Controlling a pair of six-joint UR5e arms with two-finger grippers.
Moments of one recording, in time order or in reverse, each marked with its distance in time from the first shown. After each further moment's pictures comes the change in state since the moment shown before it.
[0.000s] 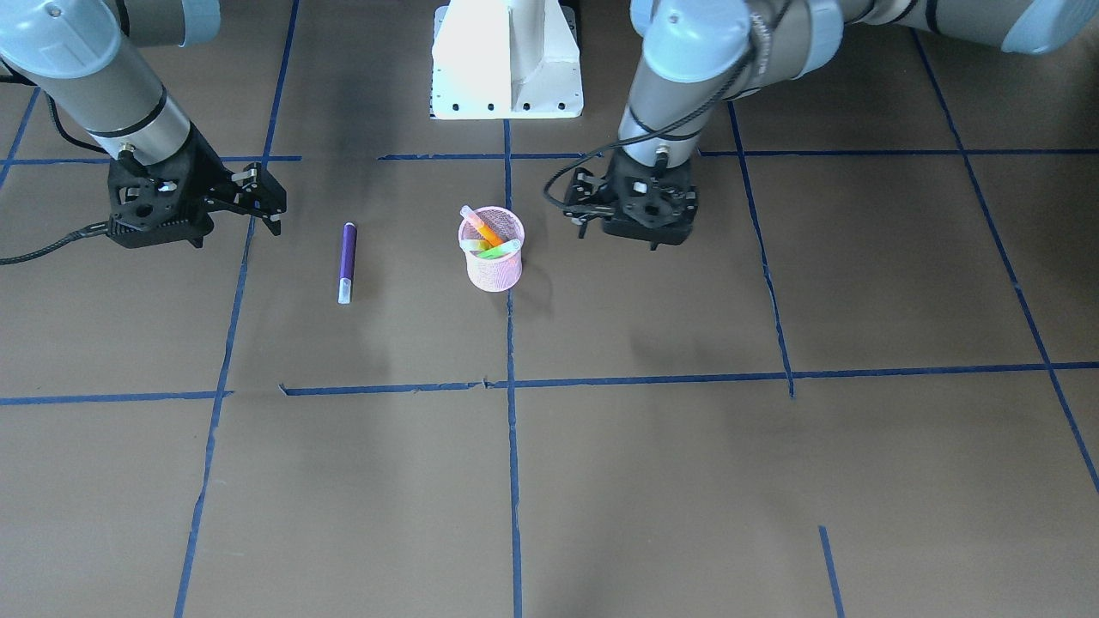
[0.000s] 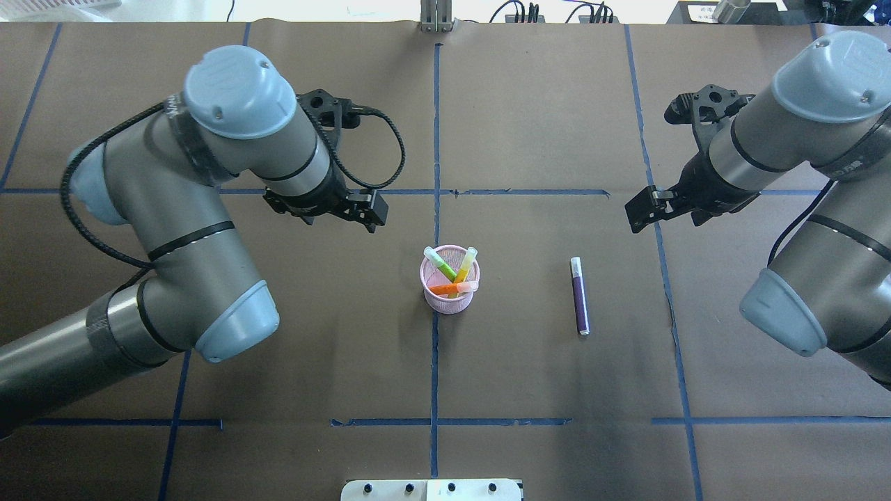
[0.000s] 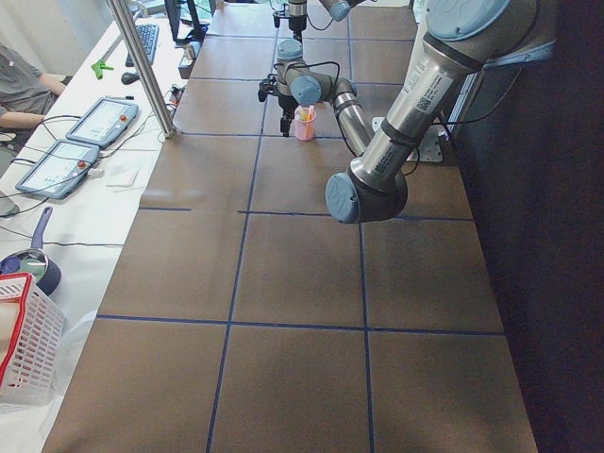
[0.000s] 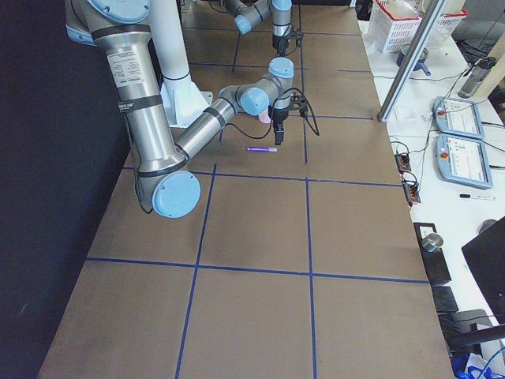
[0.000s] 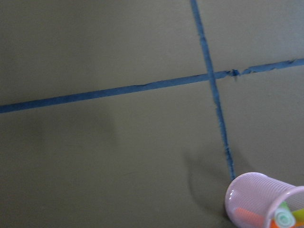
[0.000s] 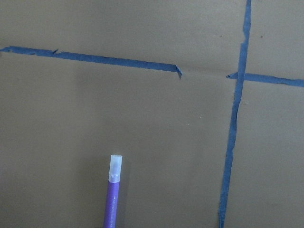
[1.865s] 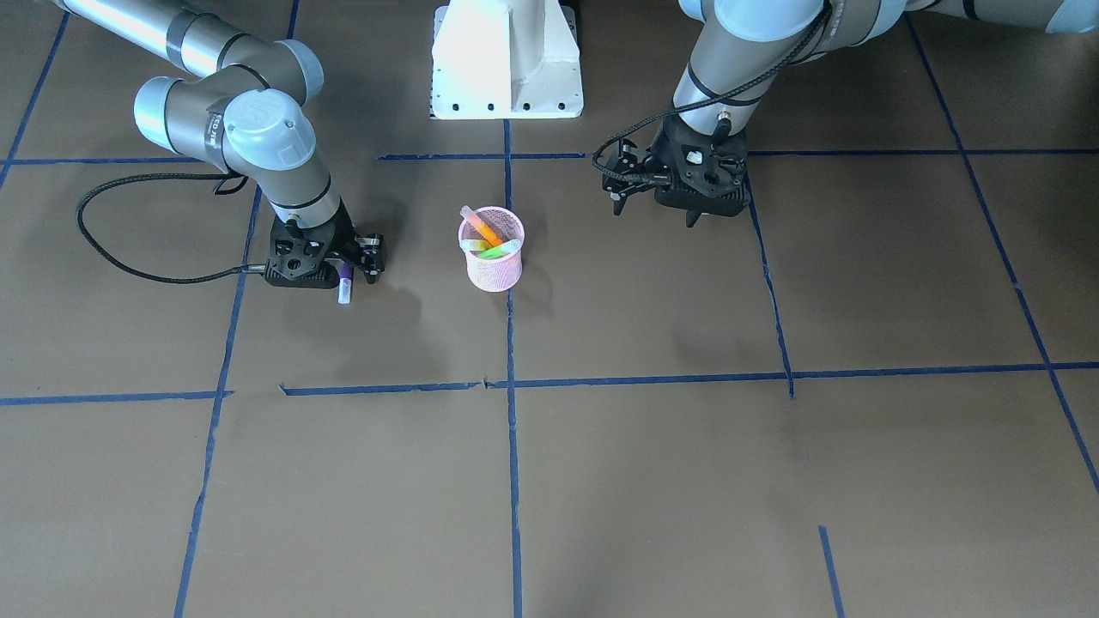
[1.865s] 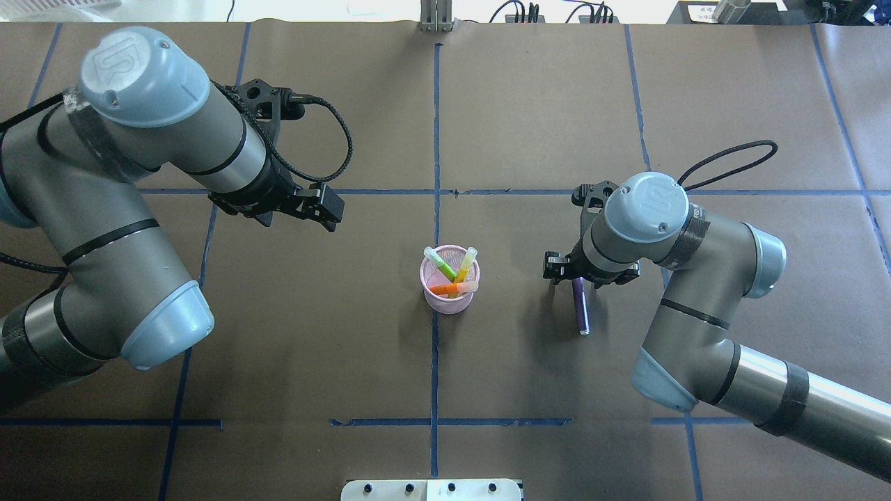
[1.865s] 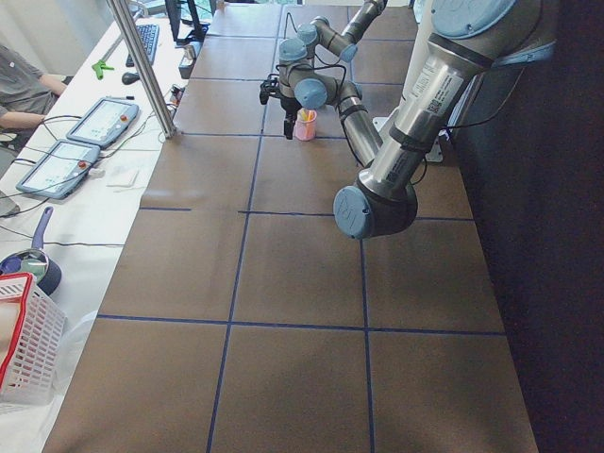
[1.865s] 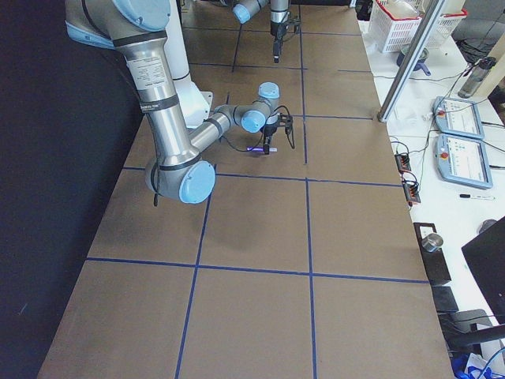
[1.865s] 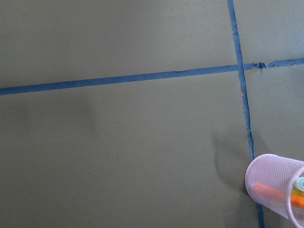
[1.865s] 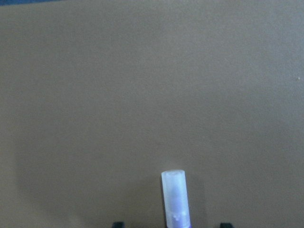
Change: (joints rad) left arm -0.026 0.054 -0.093 -0.001 -0.026 -0.012; right arm -0.238 0.092 -0.302 0.269 -0.180 0.397
